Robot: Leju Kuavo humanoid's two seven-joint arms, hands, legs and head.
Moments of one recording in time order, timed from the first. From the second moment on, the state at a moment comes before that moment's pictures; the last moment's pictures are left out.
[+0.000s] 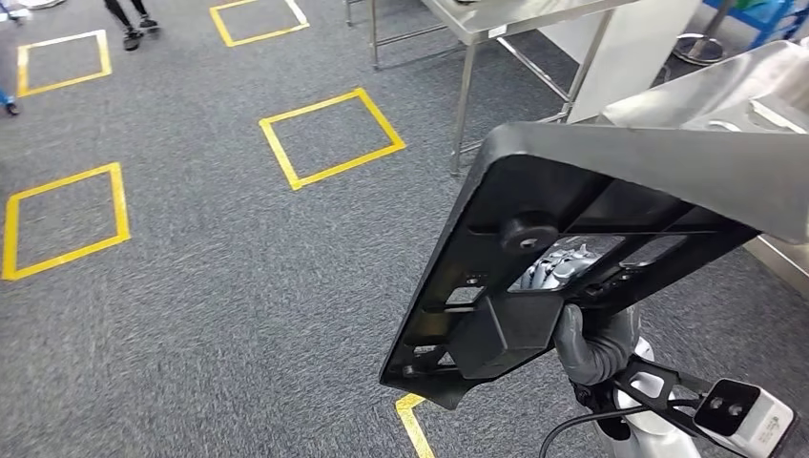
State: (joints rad) left arm -0.09 -0.01 1.20 -0.22 -0.79 0.00 -0.14; right arm -0.11 -0.23 0.24 -2.00 -0.13 0.30 -0.65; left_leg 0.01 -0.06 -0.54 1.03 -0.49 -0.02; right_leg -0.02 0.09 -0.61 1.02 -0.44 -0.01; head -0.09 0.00
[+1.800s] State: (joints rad) left arm -0.09 -0.02 1.22 -0.22 -0.79 -0.01 -0.16; right arm -0.13 -0.23 0.28 -1.96 -0.14 0.29 -0.65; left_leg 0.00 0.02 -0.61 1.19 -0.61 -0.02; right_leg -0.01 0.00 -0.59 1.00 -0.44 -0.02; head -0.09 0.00
